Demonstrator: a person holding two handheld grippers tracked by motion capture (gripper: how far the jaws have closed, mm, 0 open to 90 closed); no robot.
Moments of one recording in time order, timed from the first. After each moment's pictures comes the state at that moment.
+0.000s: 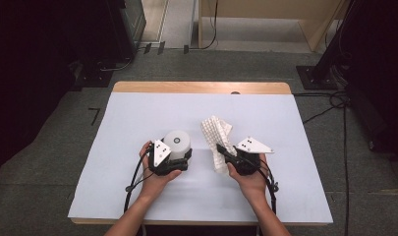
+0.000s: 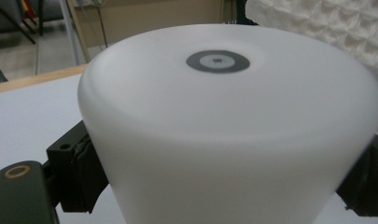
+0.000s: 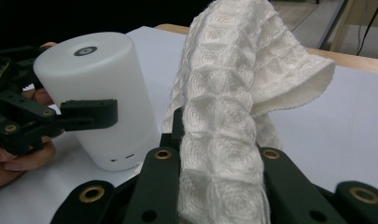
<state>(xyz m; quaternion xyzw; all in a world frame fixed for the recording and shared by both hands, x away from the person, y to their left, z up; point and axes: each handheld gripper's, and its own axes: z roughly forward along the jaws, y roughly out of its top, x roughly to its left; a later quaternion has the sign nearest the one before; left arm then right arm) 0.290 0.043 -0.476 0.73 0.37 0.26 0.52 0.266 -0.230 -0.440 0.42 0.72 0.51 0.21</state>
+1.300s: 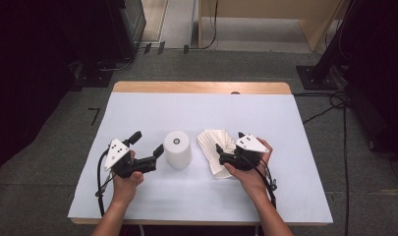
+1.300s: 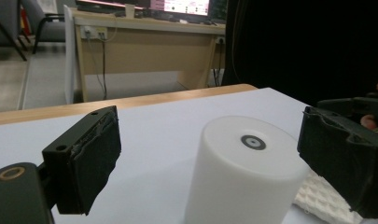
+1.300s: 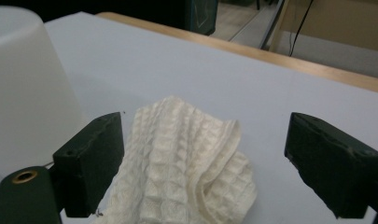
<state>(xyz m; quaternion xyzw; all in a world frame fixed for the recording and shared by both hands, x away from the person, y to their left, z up) 0.266 0.130 -0.421 0.66 0.39 0.25 0.60 0.278 -0.233 -0.446 0.45 0.70 0.47 0.30</state>
